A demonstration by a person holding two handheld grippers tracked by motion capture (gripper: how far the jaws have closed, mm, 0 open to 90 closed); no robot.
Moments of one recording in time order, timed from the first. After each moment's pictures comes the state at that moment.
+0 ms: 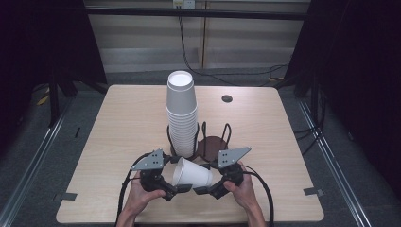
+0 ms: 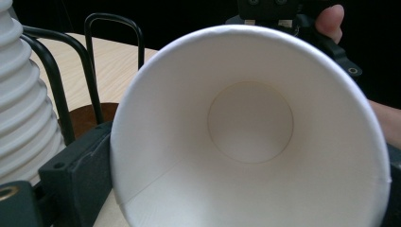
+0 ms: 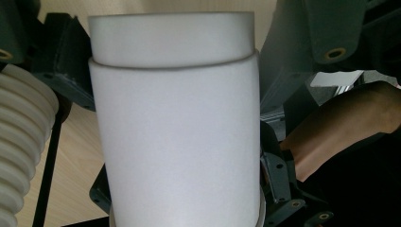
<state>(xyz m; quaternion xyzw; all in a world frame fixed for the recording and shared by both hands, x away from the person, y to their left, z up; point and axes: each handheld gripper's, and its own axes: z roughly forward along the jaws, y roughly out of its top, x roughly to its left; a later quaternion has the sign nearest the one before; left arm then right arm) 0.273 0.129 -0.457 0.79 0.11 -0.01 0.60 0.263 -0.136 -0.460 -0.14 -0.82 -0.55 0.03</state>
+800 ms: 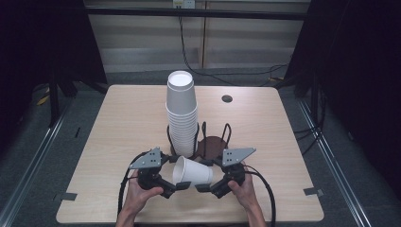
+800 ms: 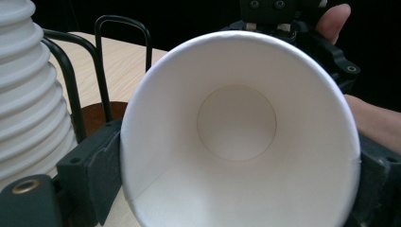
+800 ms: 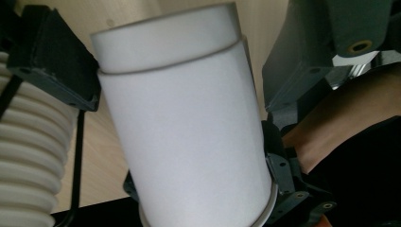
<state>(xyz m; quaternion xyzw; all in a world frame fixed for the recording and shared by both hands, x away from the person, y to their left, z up) 0.275 0.135 -0.452 0.79 0.12 -0.01 0.60 0.264 -0.143 -0.463 -0.15 -0.80 -0.58 0.01</state>
